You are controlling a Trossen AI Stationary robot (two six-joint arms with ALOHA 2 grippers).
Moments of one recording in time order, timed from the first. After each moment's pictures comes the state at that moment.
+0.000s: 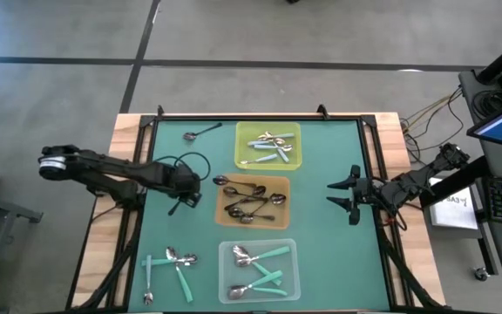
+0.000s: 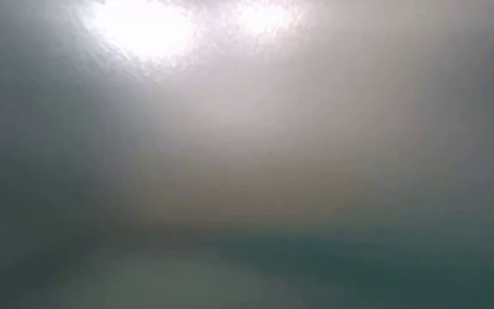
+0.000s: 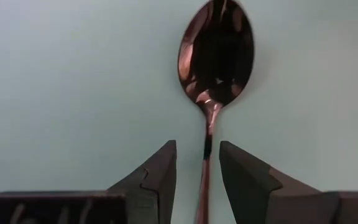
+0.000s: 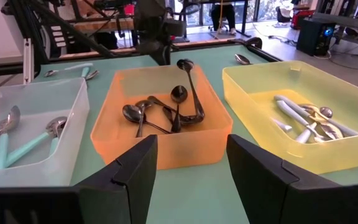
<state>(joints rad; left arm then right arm) 0.04 1.24 0.55 -0.76 -0.19 -1.00 0.51 0.17 0.09 -0.18 0.63 0.21</state>
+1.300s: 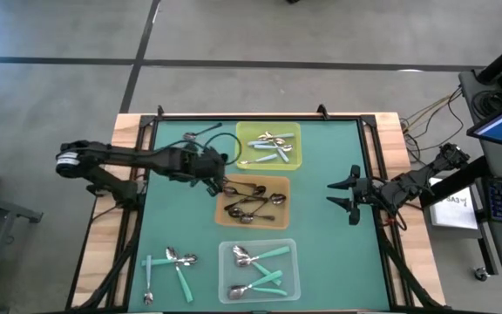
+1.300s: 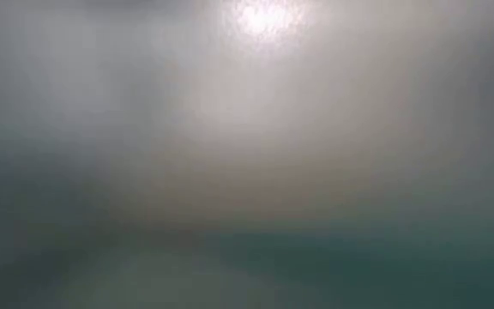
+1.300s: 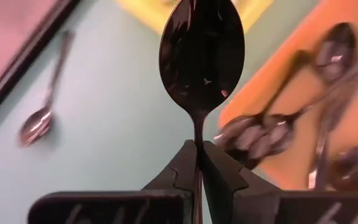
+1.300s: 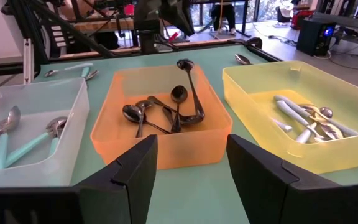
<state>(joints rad) 0.04 1.43 1.08 -0.87 -0.44 -0.53 0.51 0.17 0.09 -0.18 0.63 0.21</state>
